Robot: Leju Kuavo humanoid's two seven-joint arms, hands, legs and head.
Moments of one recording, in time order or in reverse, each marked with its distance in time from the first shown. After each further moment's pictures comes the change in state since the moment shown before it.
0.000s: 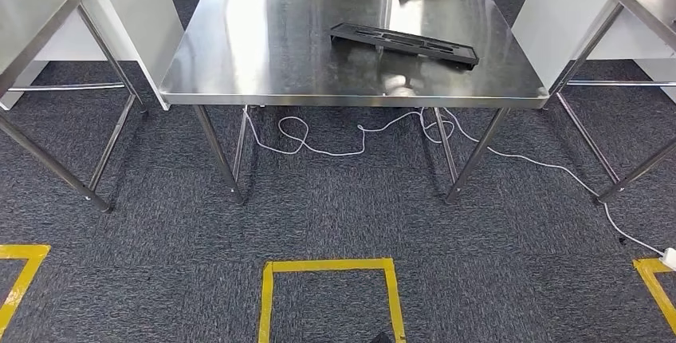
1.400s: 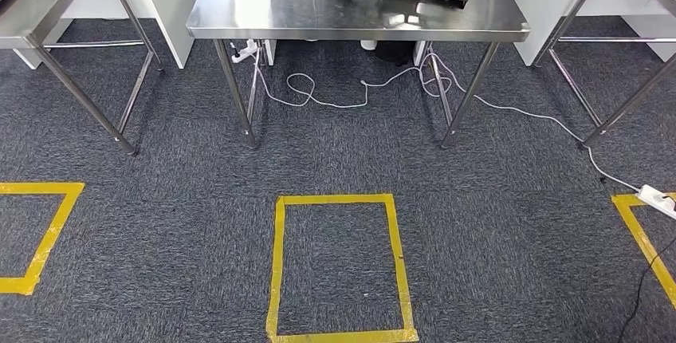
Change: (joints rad) left arm 0.013 0.021 -0.147 0.000 -0.144 -0.043 0.086; right arm 0.075 -0.023 -0.132 0.017 -0.122 -0.078 -0.073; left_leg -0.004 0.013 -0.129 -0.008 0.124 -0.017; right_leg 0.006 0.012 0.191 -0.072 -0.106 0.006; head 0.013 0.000
